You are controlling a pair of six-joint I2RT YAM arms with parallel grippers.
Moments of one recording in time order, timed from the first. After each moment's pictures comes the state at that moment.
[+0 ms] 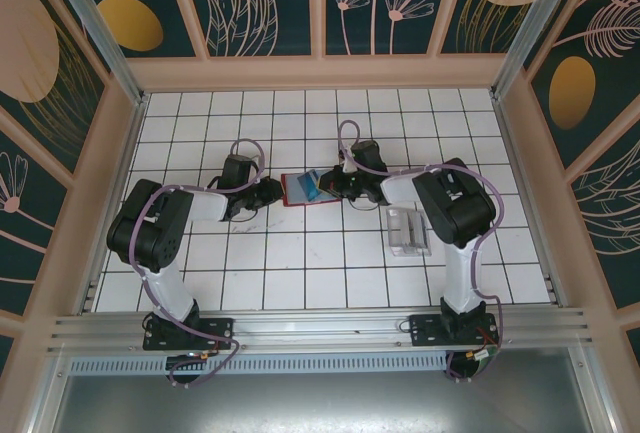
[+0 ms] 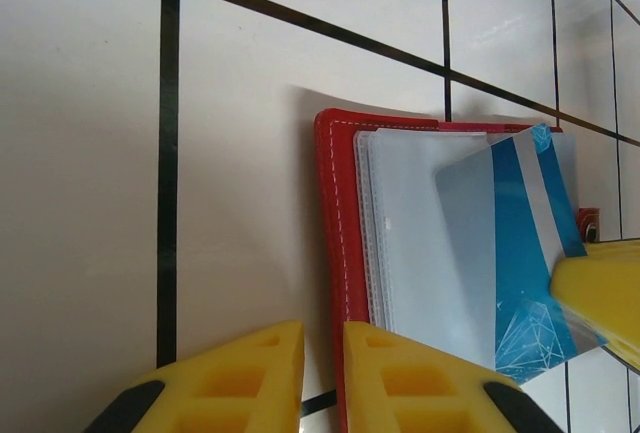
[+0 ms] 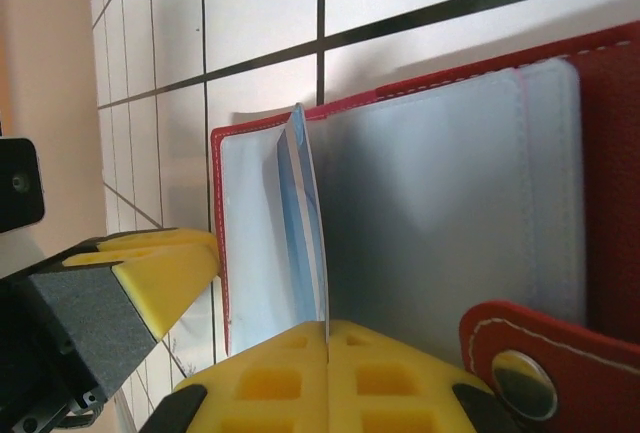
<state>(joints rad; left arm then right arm) -0.33 1.81 0.75 0.27 0.38 -0.69 0.52 2.02 1.01 0.30 -0.58 0.87</state>
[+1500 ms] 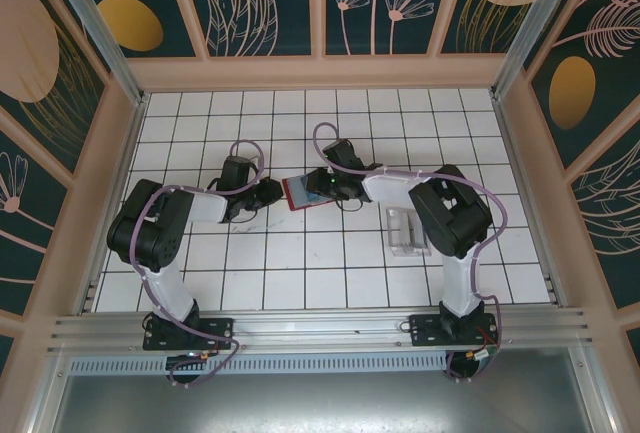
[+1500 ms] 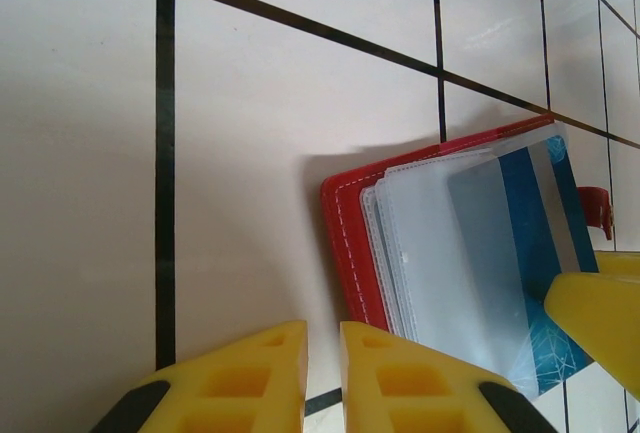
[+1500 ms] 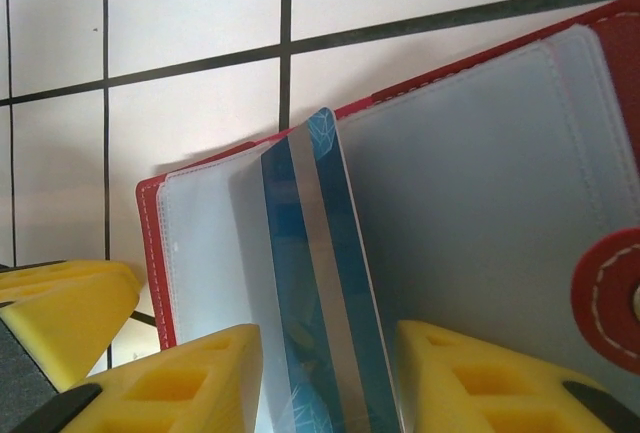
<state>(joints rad) -0.33 1.81 0.73 0.31 0.40 -0.68 0.68 1.97 1.18 -0.09 -0.17 0.75</state>
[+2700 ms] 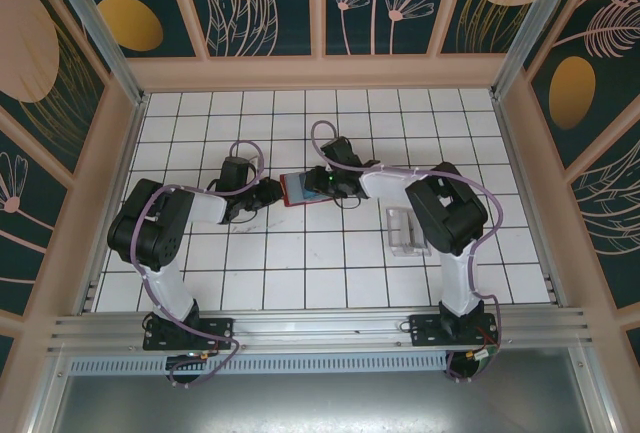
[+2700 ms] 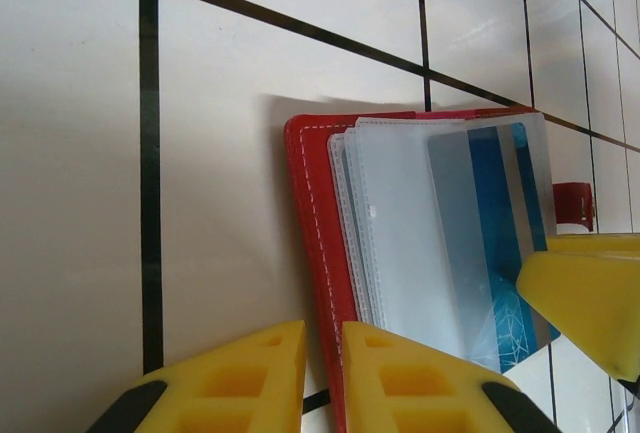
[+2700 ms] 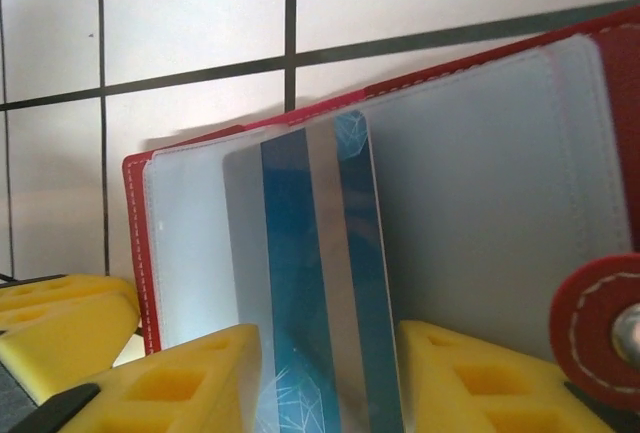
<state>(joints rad) -0.33 1.82 0.72 0.35 0.43 -0.69 0.67 2.00 1.24 -0.13 -0.18 0.75</state>
